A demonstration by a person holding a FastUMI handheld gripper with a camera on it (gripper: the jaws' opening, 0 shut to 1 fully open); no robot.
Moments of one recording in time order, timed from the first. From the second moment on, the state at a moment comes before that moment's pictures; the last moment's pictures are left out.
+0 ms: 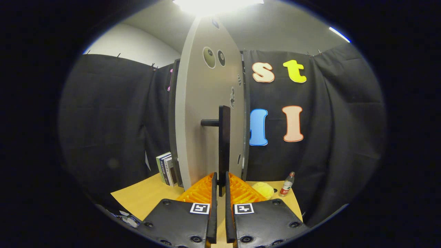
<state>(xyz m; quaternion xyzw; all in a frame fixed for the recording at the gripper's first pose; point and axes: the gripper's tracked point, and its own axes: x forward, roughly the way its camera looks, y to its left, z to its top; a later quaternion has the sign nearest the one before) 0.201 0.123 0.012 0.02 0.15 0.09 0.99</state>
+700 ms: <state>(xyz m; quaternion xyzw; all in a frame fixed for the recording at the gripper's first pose) 0.193 0.079 0.050 -0.01 0.08 -0.01 1.00</state>
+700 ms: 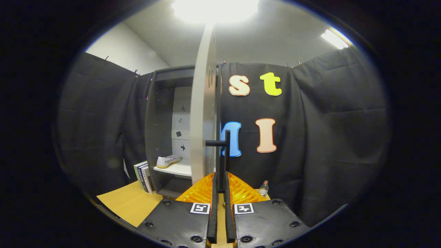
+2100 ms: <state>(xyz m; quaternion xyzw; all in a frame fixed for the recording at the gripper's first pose) 0.187 0.286 -0.141 0.04 0.21 0.13 0.97</state>
